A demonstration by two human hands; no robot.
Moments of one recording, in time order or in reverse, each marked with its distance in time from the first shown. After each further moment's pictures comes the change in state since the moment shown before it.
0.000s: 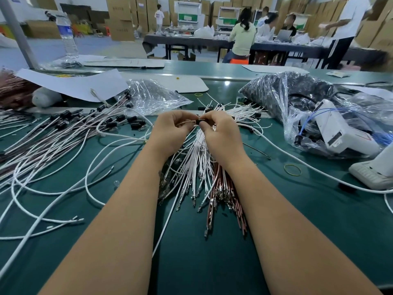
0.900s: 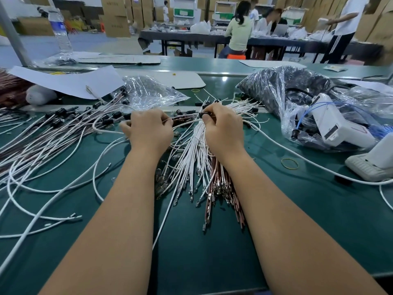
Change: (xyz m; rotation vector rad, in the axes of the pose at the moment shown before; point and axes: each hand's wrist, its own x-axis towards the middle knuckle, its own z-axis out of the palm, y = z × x) left_hand 0.000 -0.015 -0.014 0.697 0.273 -0.093; right_hand -0.002 0.005 -0.002 -0.195 0.095 -0.008
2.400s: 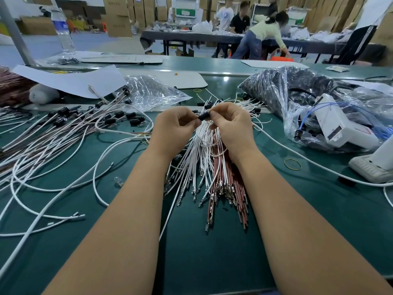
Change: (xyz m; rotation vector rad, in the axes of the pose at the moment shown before) left_hand -0.009 0.016 0.011 -0.614 -0.178 0.208; right_hand 0.004 0.003 -0.010 0.709 -0.042 0.256
